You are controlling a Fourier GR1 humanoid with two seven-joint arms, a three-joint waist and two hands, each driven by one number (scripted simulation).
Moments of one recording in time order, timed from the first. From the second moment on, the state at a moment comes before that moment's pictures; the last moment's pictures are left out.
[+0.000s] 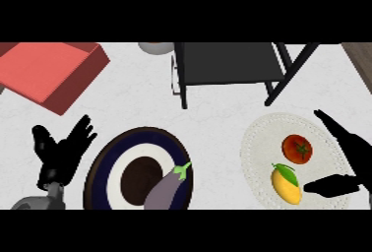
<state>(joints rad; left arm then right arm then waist) -0.04 0.29 -0.04 -1.38 0.26 0.10 0.25 0.03 -0.51 0.06 -1.72 0.42 0.17 0.32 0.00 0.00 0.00</state>
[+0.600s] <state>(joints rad) -0.05 0.25 -0.02 -1.38 0.21 0.07 0.27 -0.06 -0.42 0.04 -1.53 0.60 0.11 0.26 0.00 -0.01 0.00</state>
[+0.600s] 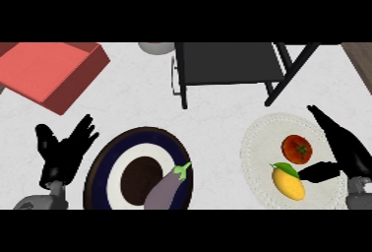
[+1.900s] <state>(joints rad) -0.03 0.21 0.04 -1.40 0.16 0.03 0.28 -0.13 -0.29 0.12 -1.35 0.74 0.08 -0.04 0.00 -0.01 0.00</state>
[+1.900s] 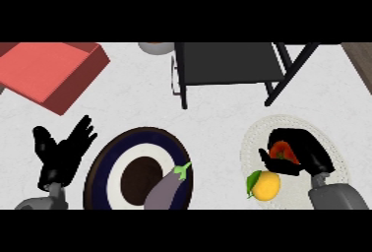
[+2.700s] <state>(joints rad) -0.05 0.22 0.05 -1.37 0.16 0.01 0.29 -0.53 -0.01 0.62 -1.68 0.73 0.05 0.83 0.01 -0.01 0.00</state>
